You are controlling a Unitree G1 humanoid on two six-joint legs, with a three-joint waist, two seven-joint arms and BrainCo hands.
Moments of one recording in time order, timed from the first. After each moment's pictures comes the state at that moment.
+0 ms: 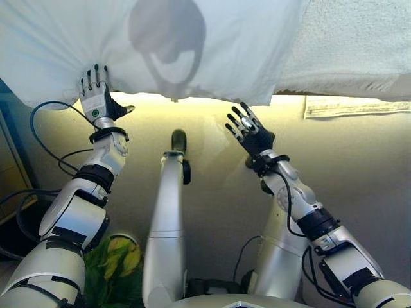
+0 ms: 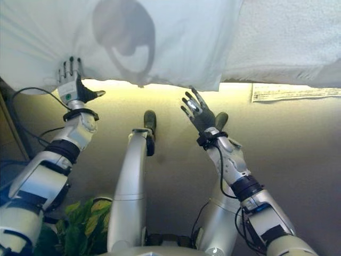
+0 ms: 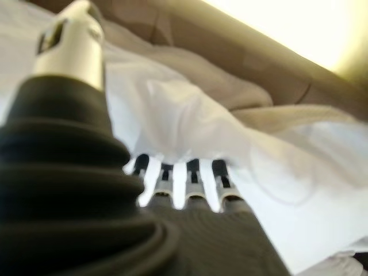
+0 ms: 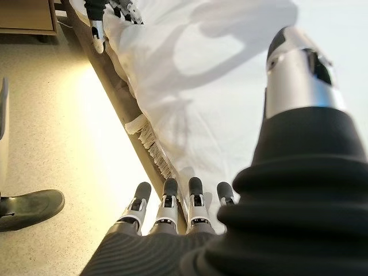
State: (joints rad) left arm -0.92 0.57 -0.56 1.04 0.29 0.07 0.74; right arm -0.51 -0.37 0.43 0.28 1.13 -0.09 0.03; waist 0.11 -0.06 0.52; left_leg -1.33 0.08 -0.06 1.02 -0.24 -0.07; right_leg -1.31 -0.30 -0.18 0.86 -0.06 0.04
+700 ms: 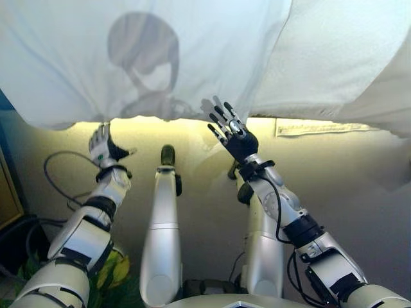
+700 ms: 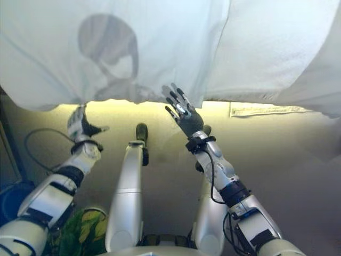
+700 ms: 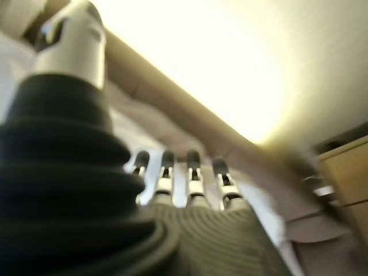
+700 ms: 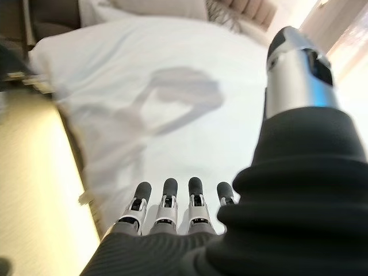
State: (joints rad) left arm -0.60 0.49 -0.50 1.15 0.04 -0.02 0.68; right arm -0.45 -0.26 0.43 0.20 1.11 -0.08 0.07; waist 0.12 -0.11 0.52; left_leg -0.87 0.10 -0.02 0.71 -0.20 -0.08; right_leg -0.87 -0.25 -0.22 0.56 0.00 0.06
